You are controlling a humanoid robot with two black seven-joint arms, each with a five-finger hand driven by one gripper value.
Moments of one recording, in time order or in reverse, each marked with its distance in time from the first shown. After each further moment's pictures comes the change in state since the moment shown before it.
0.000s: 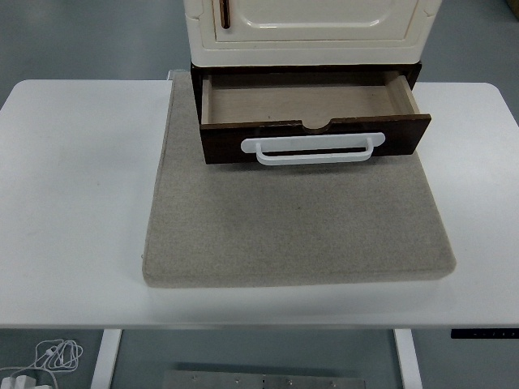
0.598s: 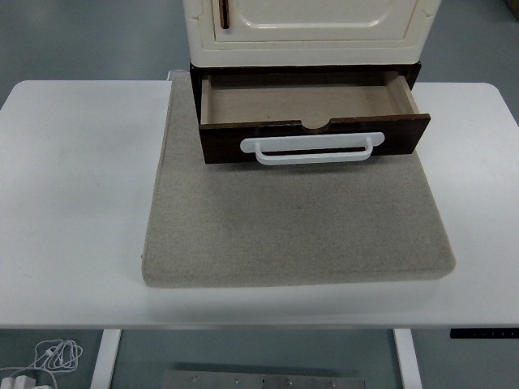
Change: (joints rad) left arm 0.433 -0.156 -0.003 0.080 -0.268 0.246 0.059; right arm -0.001 0.000 -0.004 0.009 -0.007 0.001 0.000
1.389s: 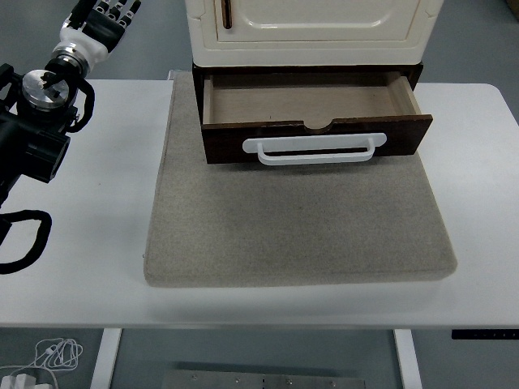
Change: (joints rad) left arm 0.209 -0.176 -0.014 0.031 -0.188 -0.101 -0.024; right arm -0.017 0.000 0.001 -0.001 0.005 0.001 0.002
